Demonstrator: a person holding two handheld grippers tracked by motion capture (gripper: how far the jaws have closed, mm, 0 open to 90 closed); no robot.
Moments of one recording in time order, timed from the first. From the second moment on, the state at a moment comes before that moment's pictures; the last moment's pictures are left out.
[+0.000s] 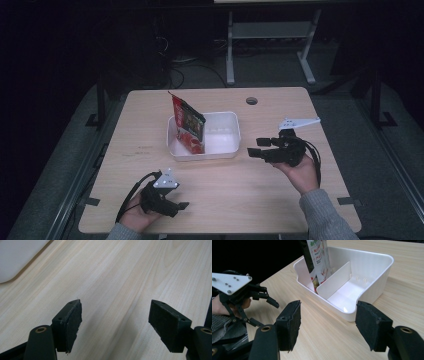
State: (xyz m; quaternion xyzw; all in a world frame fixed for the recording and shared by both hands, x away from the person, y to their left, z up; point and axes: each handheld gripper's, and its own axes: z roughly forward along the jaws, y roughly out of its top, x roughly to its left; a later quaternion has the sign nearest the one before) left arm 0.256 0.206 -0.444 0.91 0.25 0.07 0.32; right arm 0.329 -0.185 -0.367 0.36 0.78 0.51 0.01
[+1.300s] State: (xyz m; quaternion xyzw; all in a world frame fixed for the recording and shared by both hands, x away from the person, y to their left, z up) left arm 0.255 0.207 -0.444 0.91 0.25 0.07 0.33; right arm 0.272 -0.235 -0.417 0.38 0.78 0.49 0.00
